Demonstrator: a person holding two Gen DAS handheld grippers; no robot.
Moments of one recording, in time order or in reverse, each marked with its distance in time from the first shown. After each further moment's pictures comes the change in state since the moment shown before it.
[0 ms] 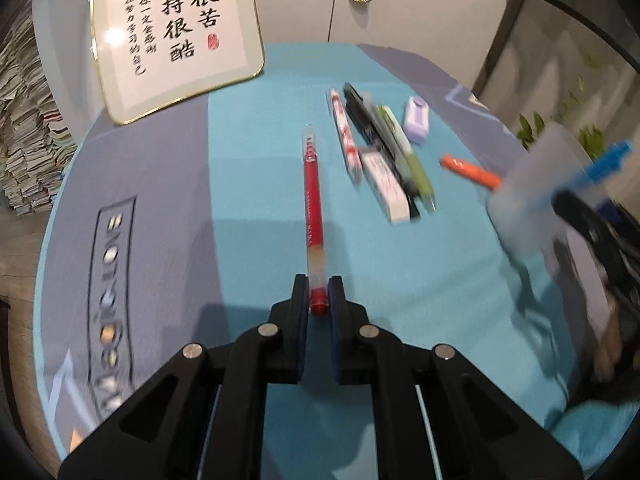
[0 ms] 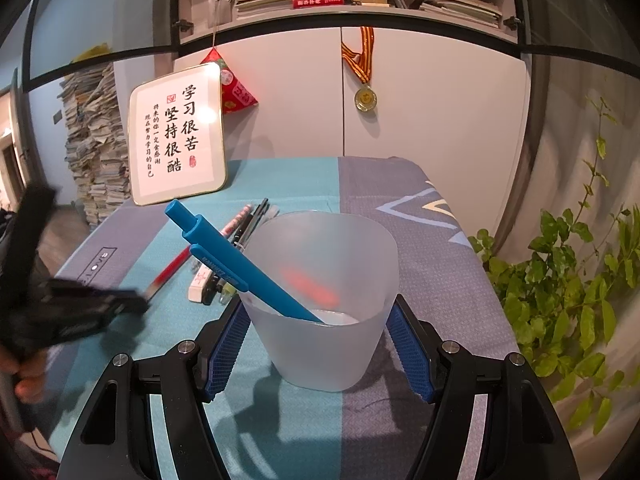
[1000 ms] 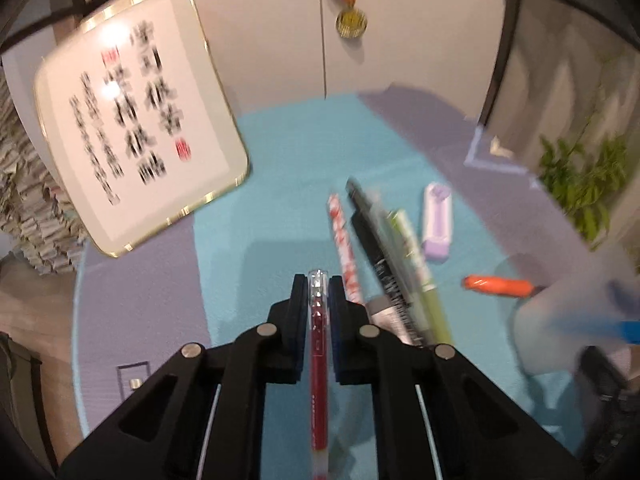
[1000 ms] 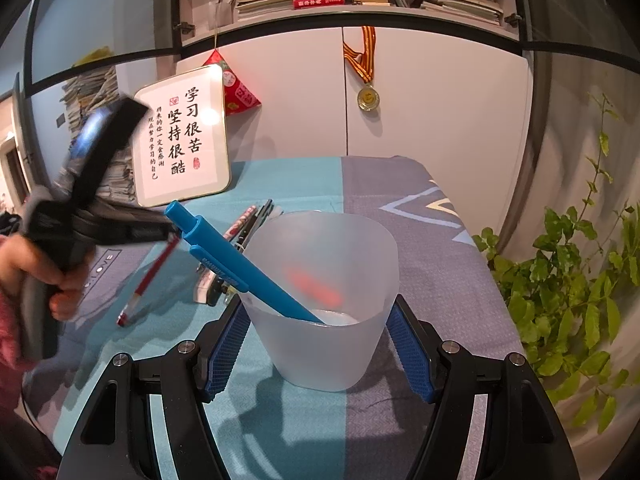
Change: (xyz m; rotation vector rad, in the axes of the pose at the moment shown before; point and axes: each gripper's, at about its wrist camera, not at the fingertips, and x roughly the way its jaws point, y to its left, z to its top) left arm 0.015 -0.023 0.099 0.125 -0.125 0.101; right arm 0.000 -0.001 0.000 0.003 0.001 0.018
